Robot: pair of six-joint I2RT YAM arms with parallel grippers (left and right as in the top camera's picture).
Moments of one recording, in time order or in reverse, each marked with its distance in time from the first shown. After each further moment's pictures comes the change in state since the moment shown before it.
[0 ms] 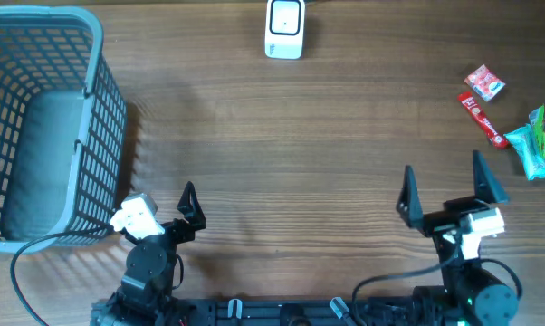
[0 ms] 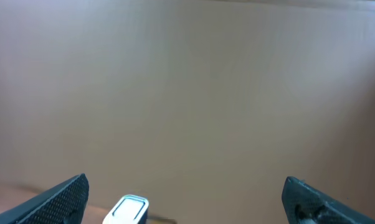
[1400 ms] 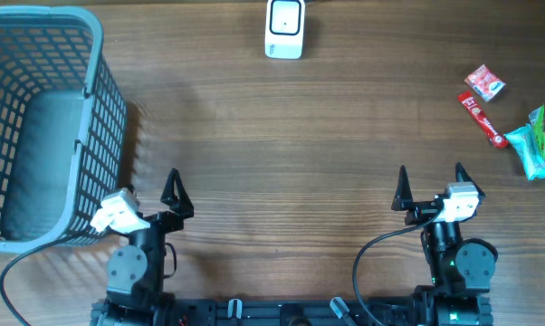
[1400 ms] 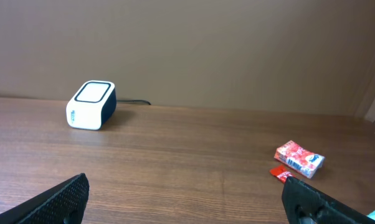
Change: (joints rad) left arm 0.211 0.000 -0.003 0.193 0.159 0.053; right arm -0.061 -0.009 -0.102 -0.365 0.113 -0.011
